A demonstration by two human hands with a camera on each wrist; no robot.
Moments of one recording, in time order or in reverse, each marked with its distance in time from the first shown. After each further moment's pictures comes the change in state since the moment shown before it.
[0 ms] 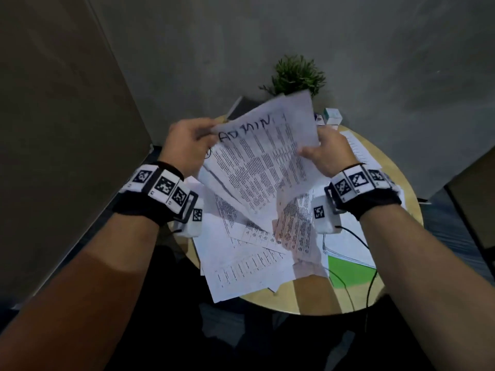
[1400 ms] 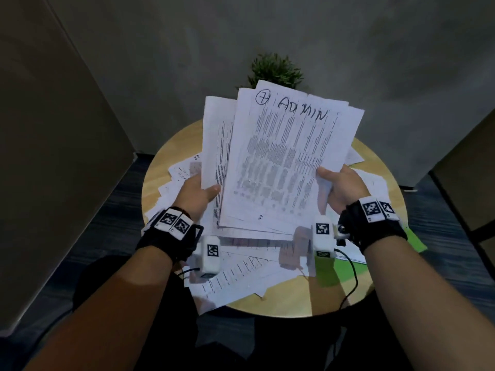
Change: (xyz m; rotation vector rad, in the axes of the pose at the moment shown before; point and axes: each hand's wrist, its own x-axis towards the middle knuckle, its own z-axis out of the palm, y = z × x) left_hand -0.039 -0.046 0.074 -0.201 -0.183 -0.420; right_hand -0.041 0.089 -0.001 1.104 0.015 0.417
